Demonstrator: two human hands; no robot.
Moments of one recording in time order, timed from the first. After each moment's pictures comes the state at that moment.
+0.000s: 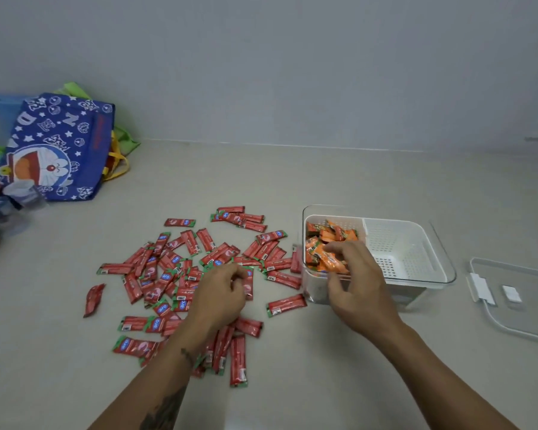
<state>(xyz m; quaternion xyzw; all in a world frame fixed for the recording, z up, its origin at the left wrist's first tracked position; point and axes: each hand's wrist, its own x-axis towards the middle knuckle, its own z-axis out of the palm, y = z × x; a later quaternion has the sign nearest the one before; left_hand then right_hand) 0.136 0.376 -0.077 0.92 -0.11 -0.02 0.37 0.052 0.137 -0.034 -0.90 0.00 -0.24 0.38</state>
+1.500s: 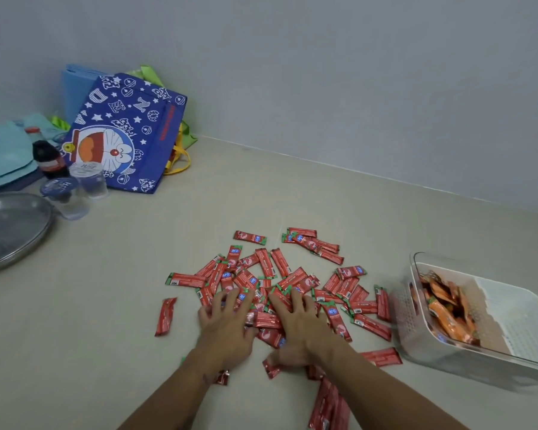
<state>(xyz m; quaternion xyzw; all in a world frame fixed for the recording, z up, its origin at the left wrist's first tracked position) 0.211 0.547 -0.165 0.98 -0.12 -0.09 0.14 0.194 0.369 -0.115 -0.97 -0.04 0.25 0.04</state>
